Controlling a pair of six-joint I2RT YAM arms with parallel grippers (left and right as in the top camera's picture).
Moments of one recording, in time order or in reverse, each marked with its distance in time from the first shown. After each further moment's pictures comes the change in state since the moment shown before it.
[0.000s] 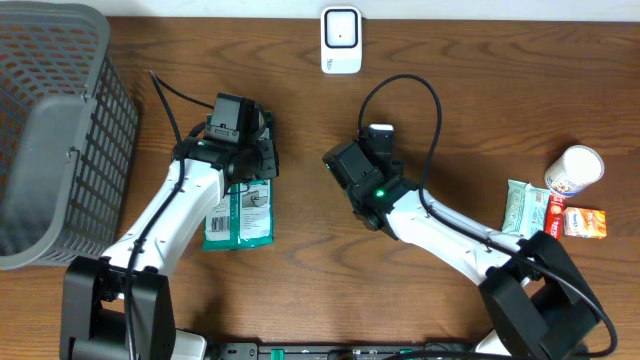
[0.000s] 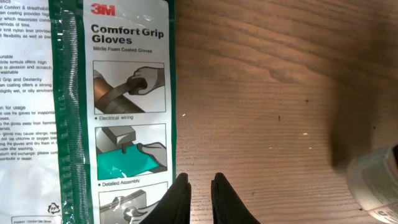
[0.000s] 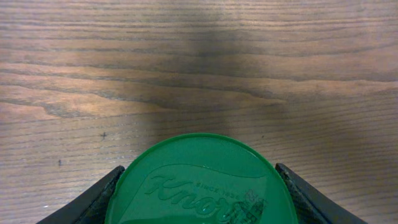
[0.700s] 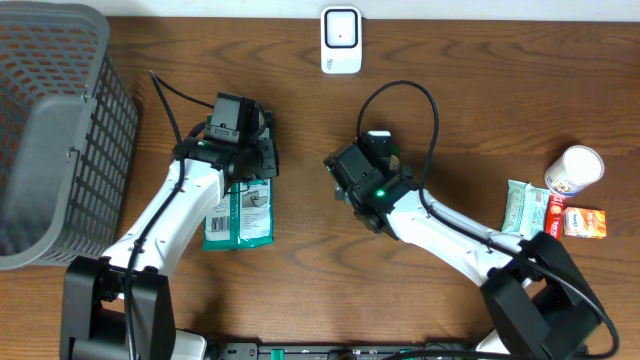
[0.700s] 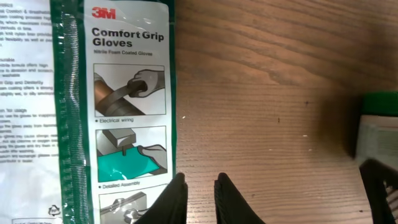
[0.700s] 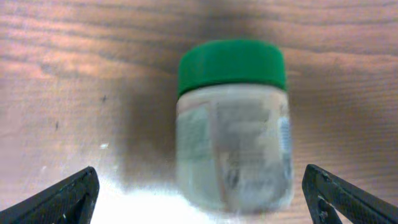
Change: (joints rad) left arm 0.000 0.000 0.000 0.004 -0.008 0.000; right arm 0.000 -0.017 0.000 -0.084 -0.098 -0.010
